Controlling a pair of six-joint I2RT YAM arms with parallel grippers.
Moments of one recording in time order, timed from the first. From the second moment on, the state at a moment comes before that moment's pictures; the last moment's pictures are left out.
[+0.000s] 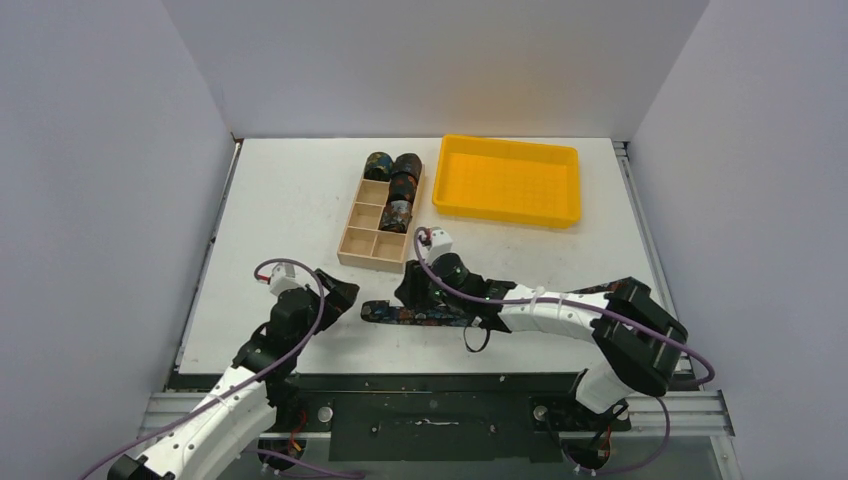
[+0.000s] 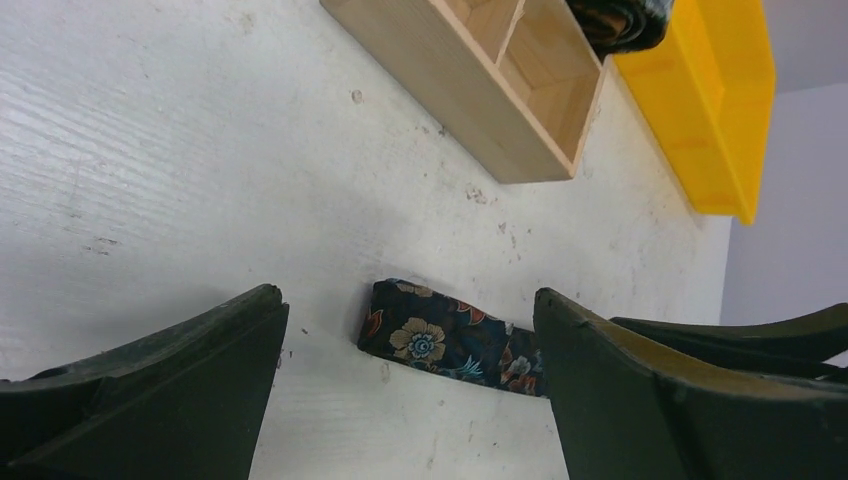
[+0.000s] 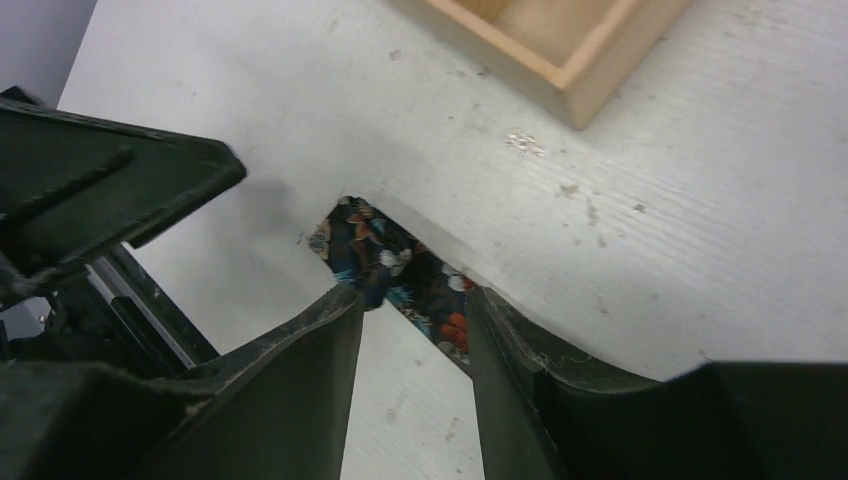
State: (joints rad) left arm -0.48 0.55 0.21 -0.16 -0.24 -1.06; right arm 0.94 1.52 0.76 0.21 0.05 0.61
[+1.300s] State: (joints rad) left arm -0.42 0.91 0.23 0.05 0.10 -0.88; right arm 1.04 1.75 0.88 0.13 0.13 0.53
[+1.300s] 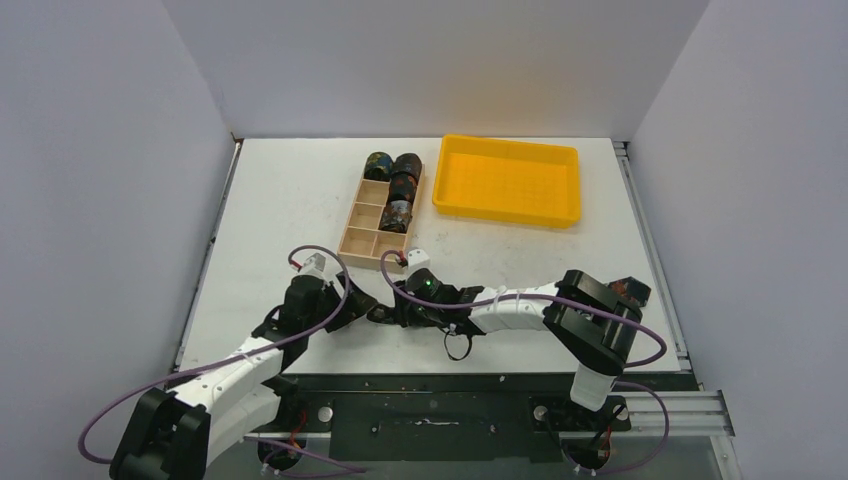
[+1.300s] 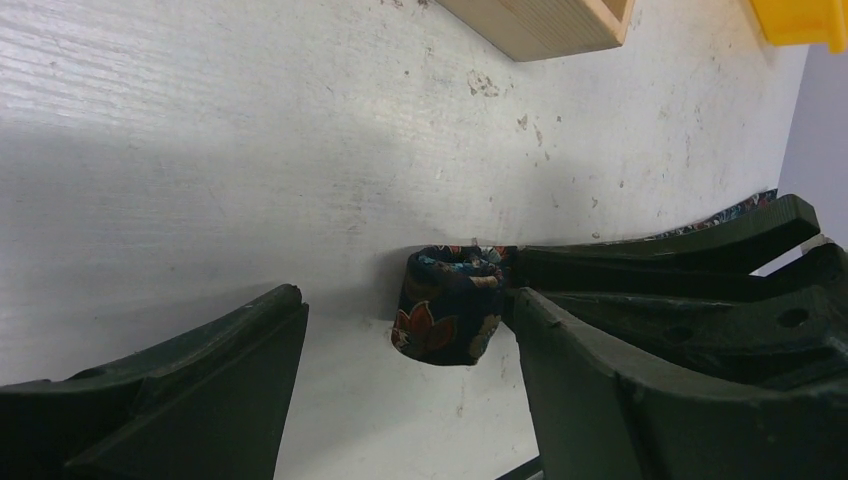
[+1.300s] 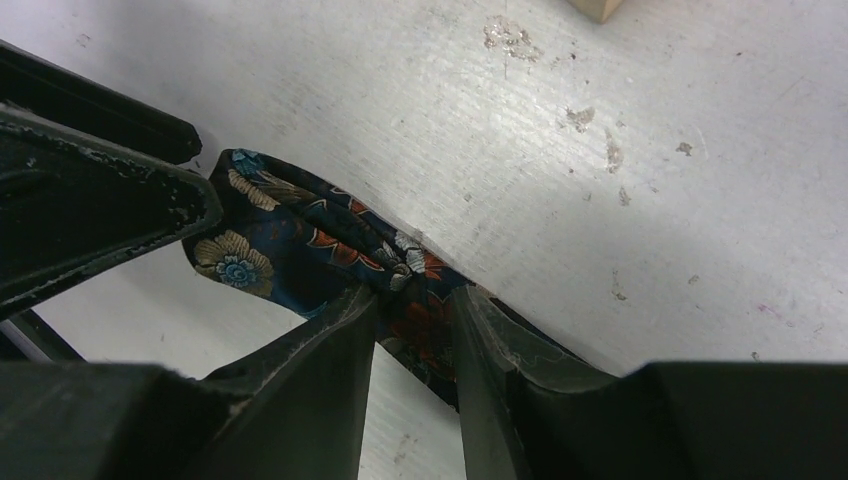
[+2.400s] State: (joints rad) left arm -0.38 1.17 0.15 0.47 0.35 -0.94; right arm 0.98 1.74 0.80 0.25 0.03 0.51
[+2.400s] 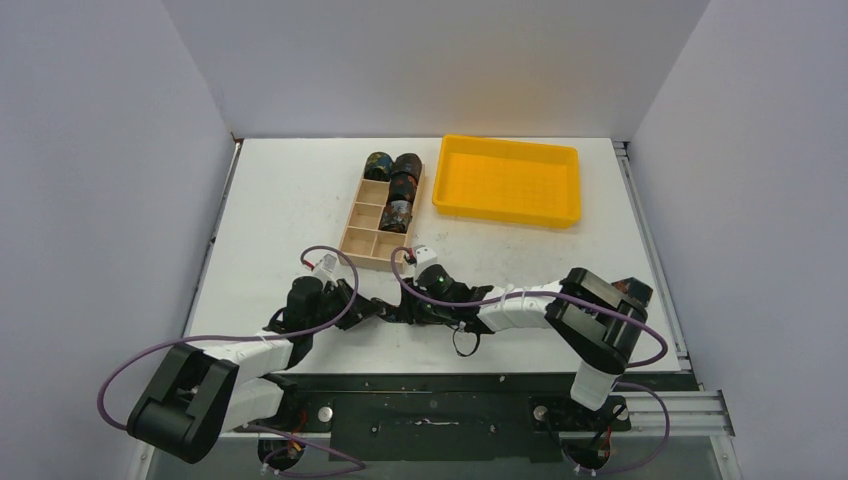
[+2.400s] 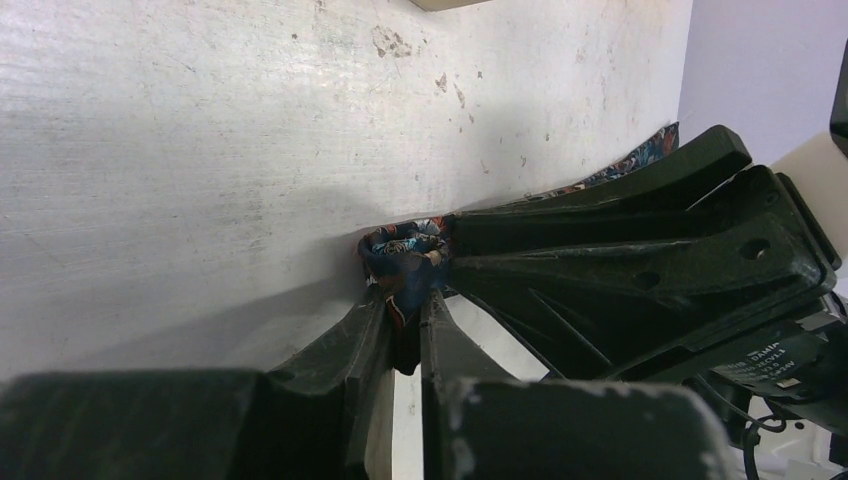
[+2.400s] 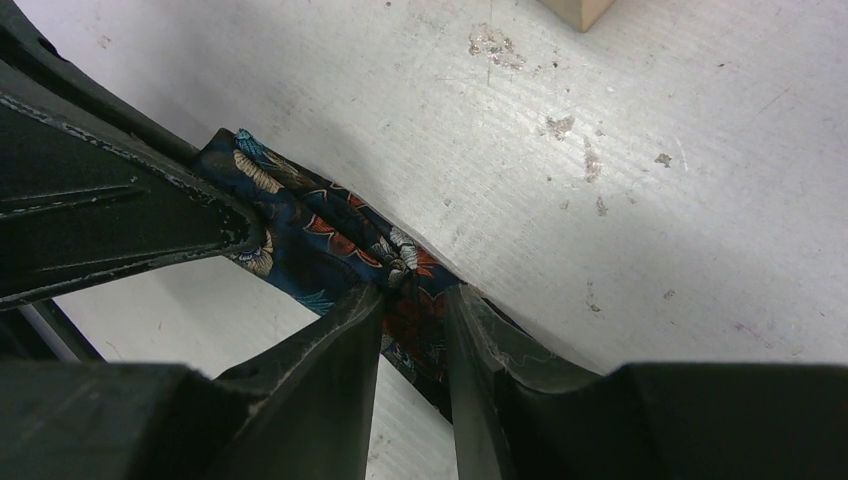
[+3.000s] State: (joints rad) left arm -0.38 1.14 0.12 0.48 0.32 -0.94; right arm 0.98 1.64 0.84 0.18 -0.01 0.55
